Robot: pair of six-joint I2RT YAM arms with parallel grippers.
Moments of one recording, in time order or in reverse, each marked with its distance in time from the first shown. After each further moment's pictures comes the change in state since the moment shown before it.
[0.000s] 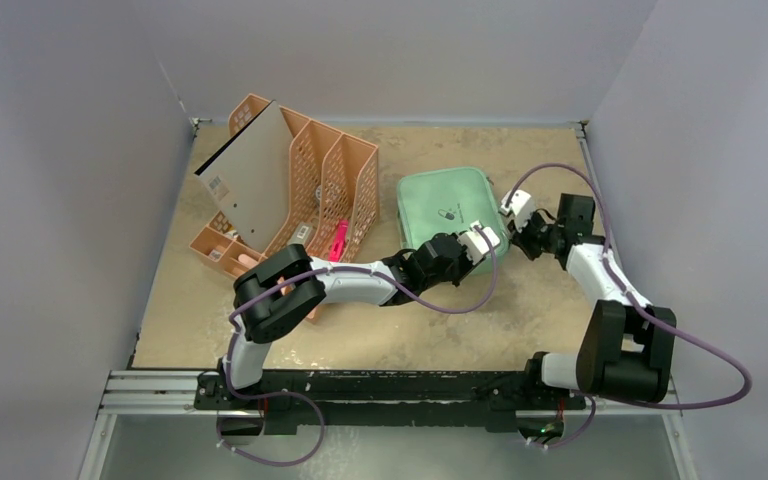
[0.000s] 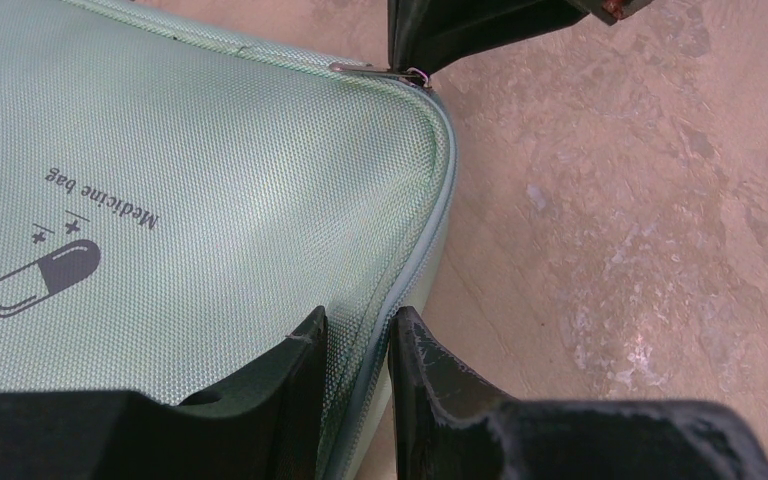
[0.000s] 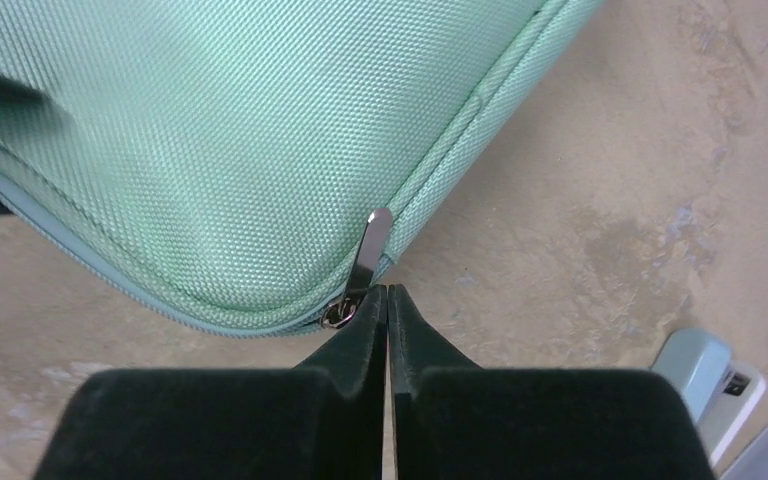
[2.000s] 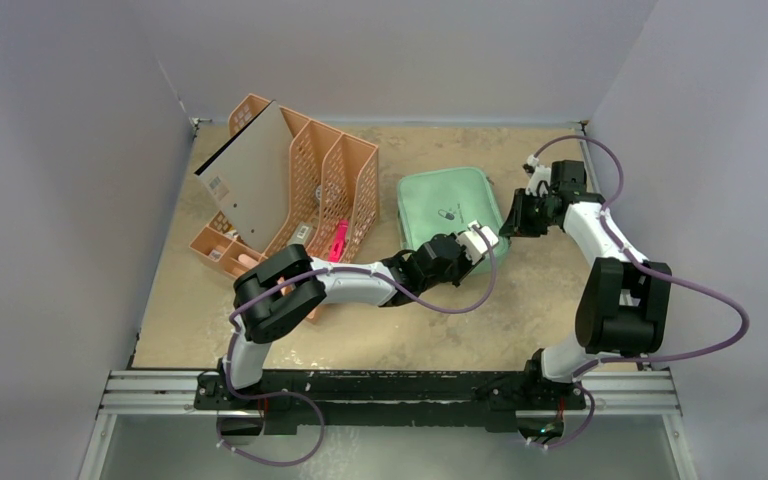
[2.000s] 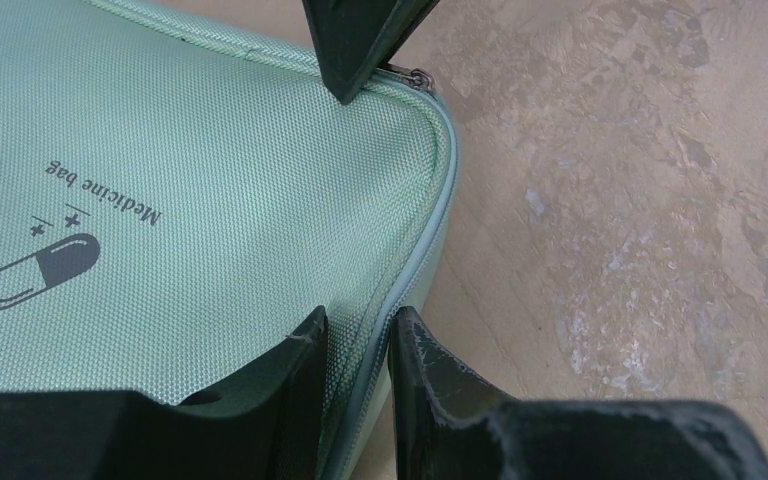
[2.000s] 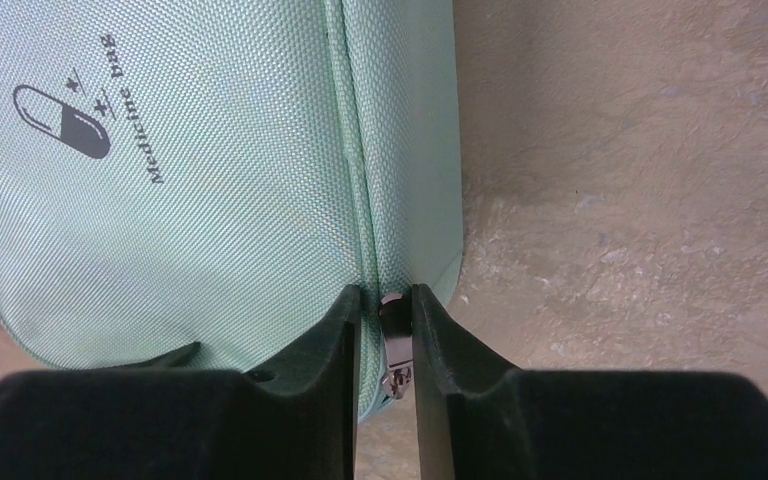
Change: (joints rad) left arm 0.000 0.000 -0.011 0.018 -0.013 -0.024; right arm 0.046 0.233 0.333 -0.259 0.176 0.965
